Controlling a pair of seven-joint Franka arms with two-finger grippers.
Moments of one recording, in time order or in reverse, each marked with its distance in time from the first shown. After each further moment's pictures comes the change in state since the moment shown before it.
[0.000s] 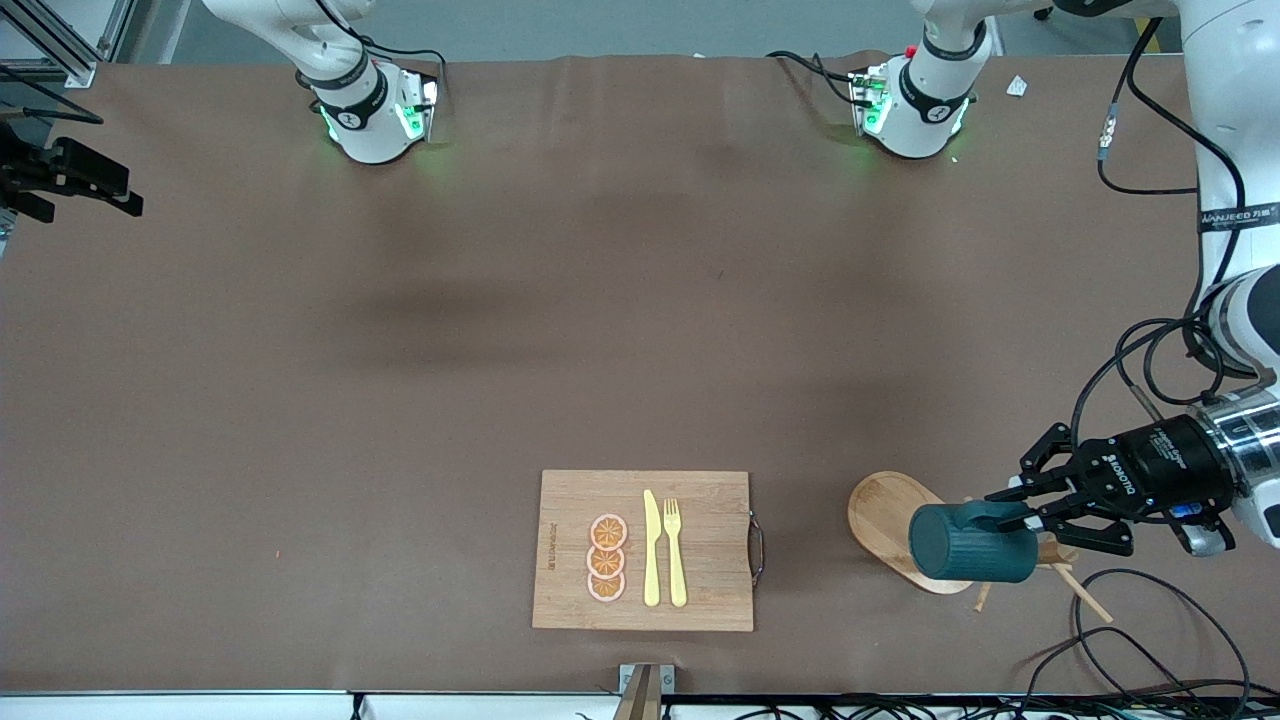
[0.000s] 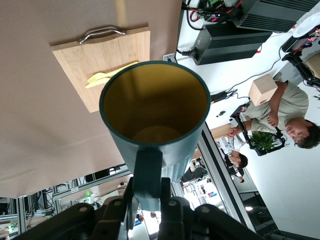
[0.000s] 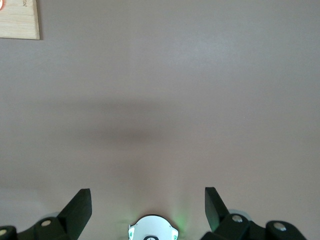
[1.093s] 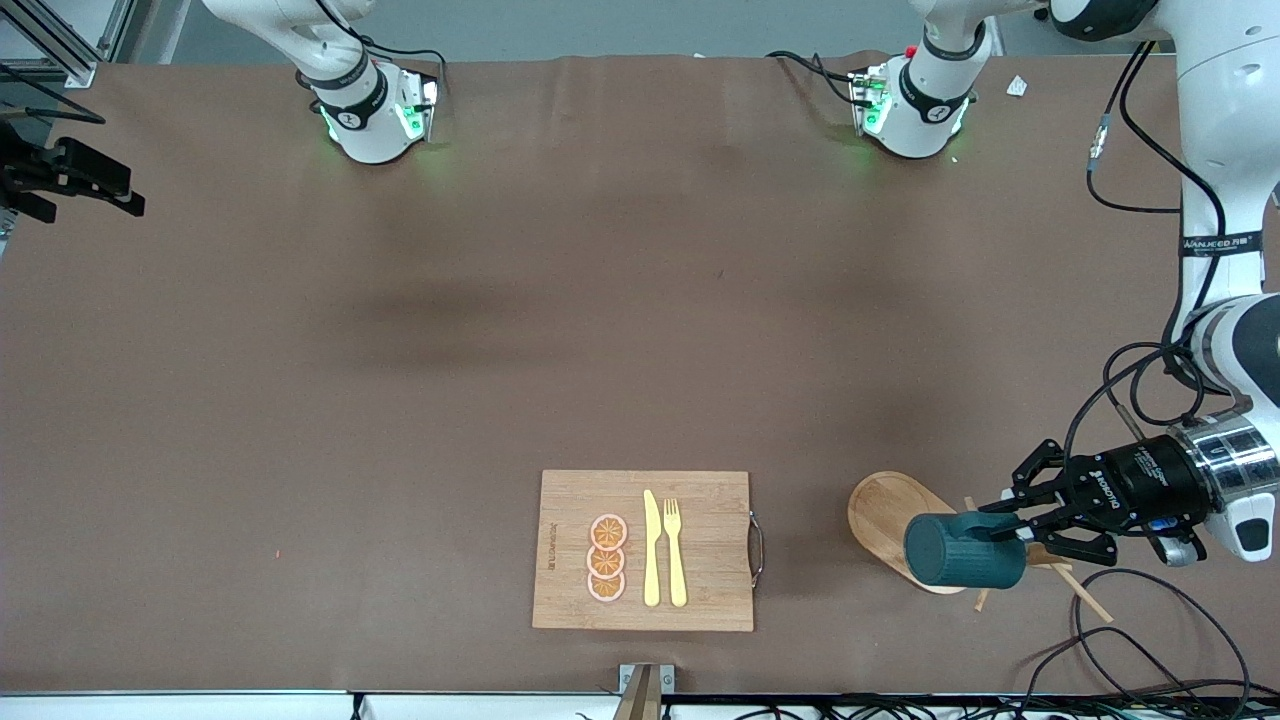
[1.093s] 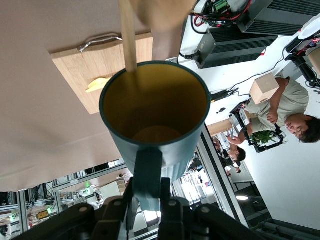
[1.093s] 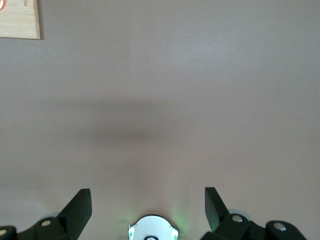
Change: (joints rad) left arm 0.033 0.069 0.000 0.000 -0.061 -0.028 0.086; right arm 0.001 0.000 0.000 0.000 0.000 0.000 0.000
